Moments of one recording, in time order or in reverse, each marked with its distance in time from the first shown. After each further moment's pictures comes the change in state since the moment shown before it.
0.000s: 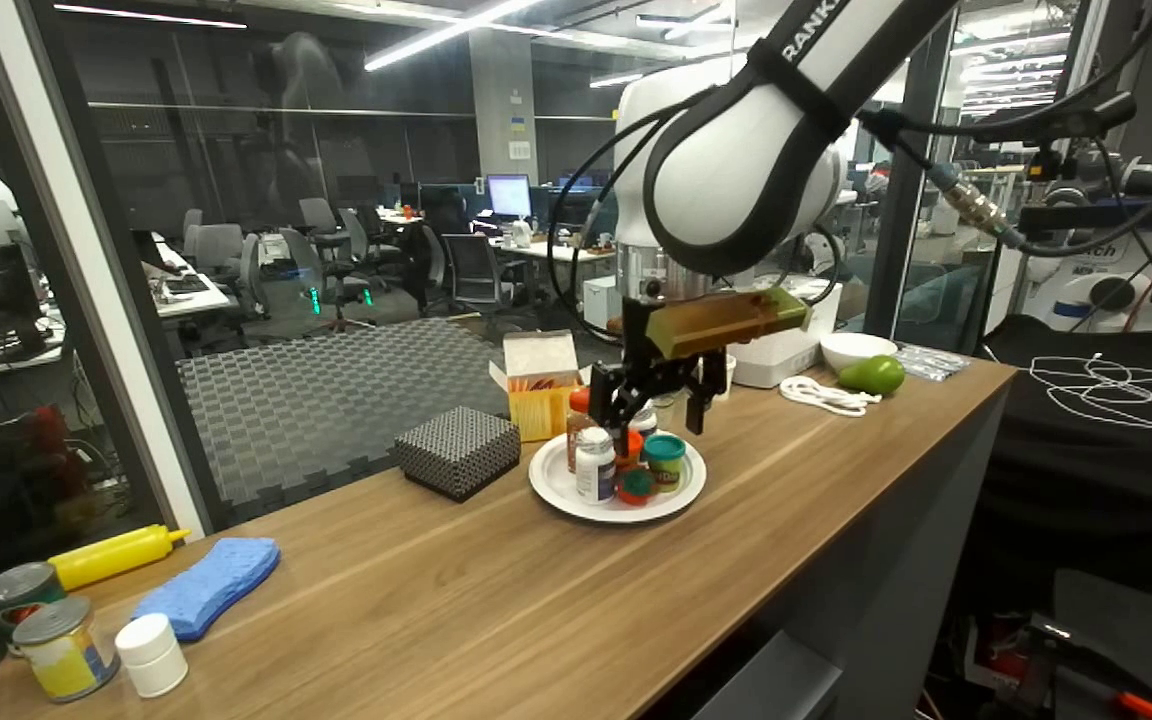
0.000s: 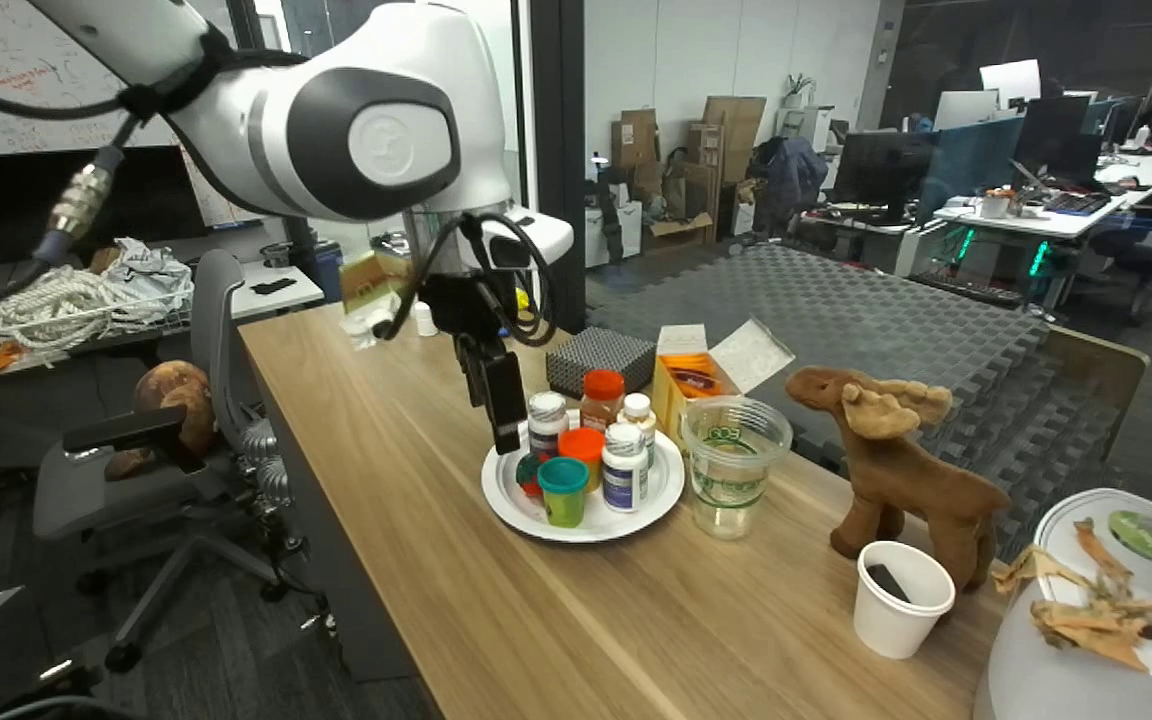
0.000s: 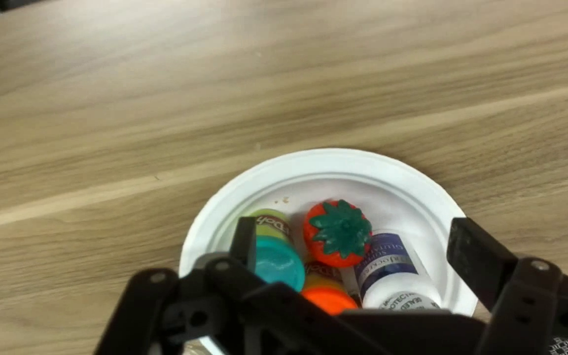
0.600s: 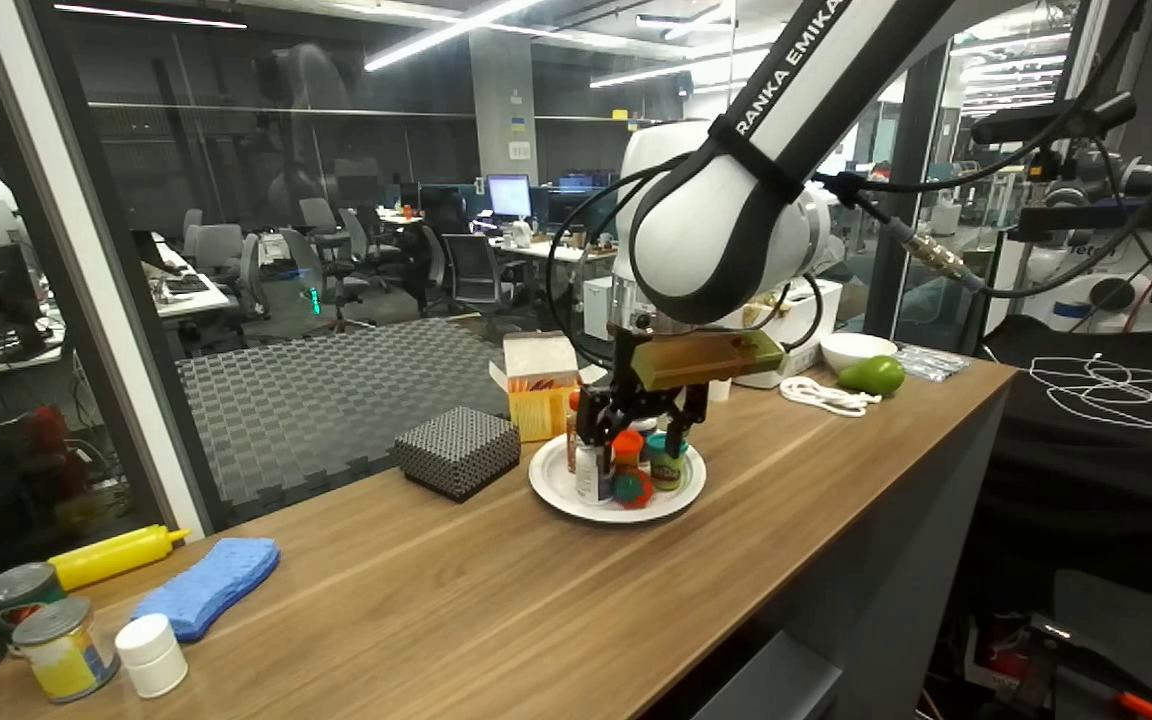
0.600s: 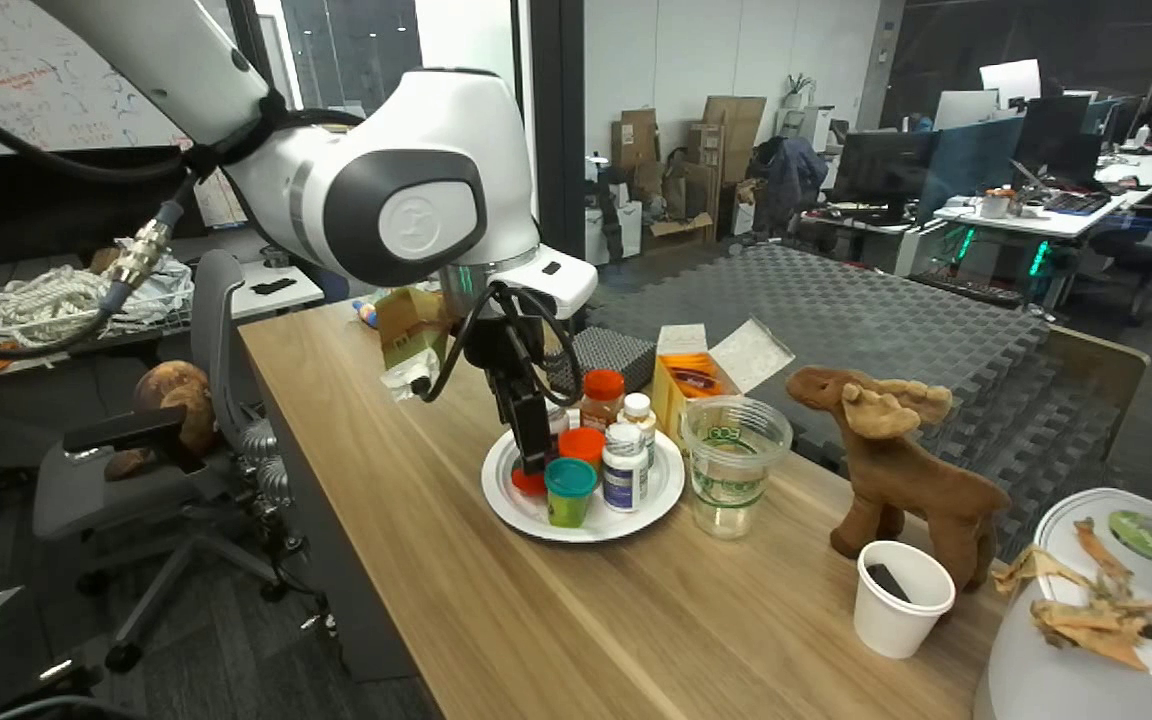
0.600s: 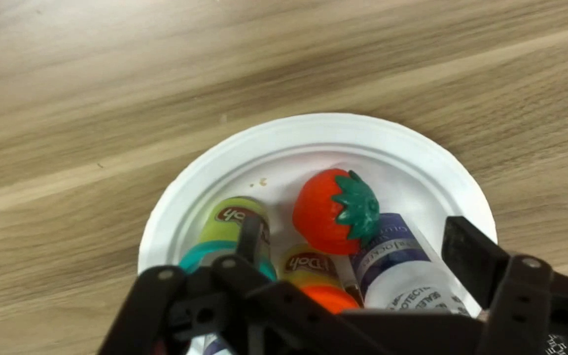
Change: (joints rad) arm -0.023 0.116 0.004 0.031 0.101 0.160 -0.050
